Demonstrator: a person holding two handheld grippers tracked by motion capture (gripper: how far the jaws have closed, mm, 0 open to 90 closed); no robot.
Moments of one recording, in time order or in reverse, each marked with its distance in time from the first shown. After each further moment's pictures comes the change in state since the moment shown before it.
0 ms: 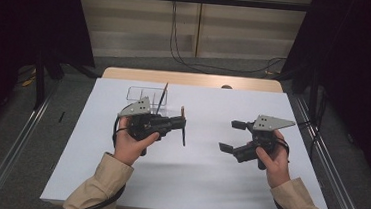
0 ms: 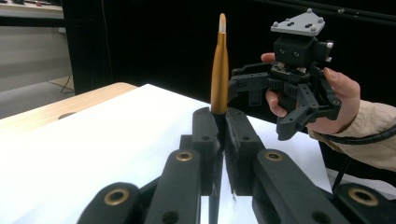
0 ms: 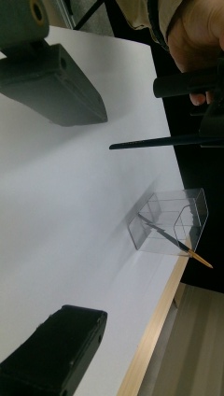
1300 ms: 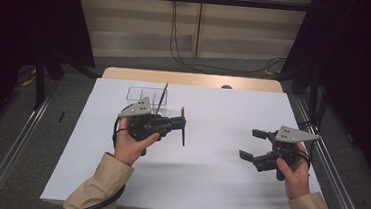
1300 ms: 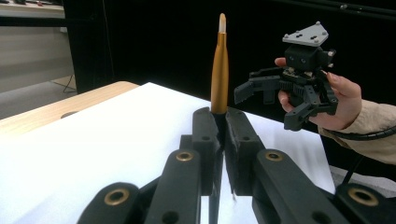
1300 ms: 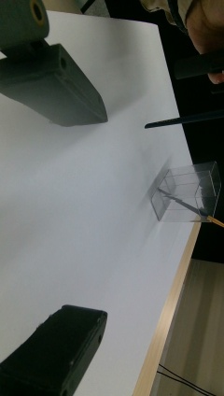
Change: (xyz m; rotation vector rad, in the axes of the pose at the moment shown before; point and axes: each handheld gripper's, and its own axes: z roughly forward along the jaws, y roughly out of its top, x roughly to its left) left arm 0.000 -0.001 0.000 0.004 0.005 0.010; right arm -0.010 -0.034 -0.048 -0.005 -0.089 0.034
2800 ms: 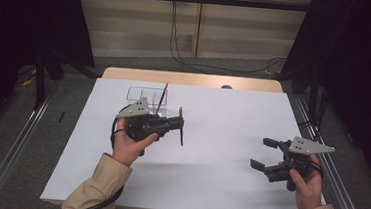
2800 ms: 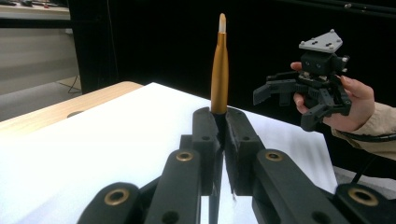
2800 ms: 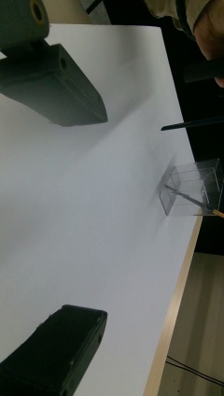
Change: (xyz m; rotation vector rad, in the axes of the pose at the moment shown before) left arm 0.000 0.000 -0.005 0.002 0.017 0.007; right arm 0.004 -0.020 -0.032 -0.014 -0.022 0.013
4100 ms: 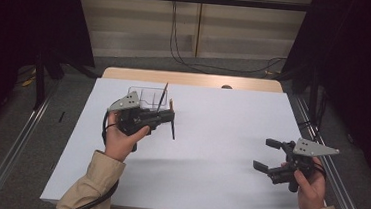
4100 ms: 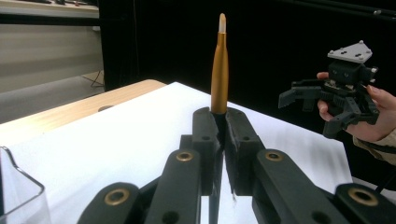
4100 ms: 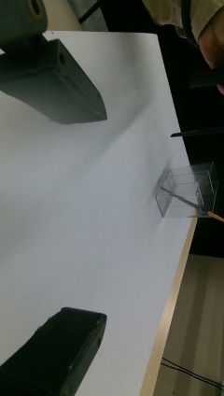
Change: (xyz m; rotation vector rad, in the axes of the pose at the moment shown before) left arm 0.014 0.009 -0.020 0.002 0.085 -0.032; right arm -0.002 -0.003 -0.007 -0.027 0.010 0.000
